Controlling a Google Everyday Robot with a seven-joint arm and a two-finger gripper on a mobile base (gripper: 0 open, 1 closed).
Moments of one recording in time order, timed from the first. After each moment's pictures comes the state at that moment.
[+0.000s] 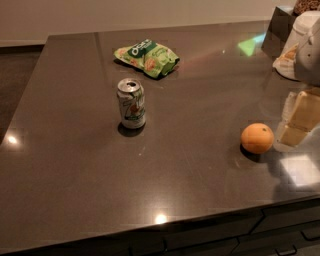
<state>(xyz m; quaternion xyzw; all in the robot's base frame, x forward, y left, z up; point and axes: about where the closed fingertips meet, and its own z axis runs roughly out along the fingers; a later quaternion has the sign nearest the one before) 0.438 -0.217 0.976 -0.60 0.78 -0.03 0.16</state>
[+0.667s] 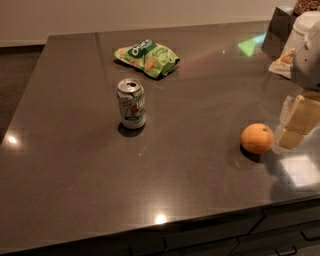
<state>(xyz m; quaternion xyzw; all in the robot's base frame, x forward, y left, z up) 0.440 -0.214 0.967 -0.61 0.77 -0.02 0.16</state>
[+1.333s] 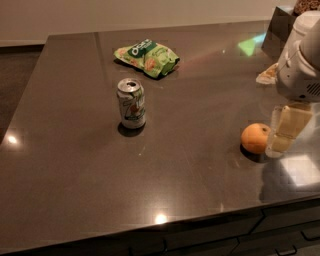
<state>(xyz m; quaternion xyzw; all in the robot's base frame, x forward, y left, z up) 0.462 -0.219 0.929 -0.65 0.75 -0.02 0.14</state>
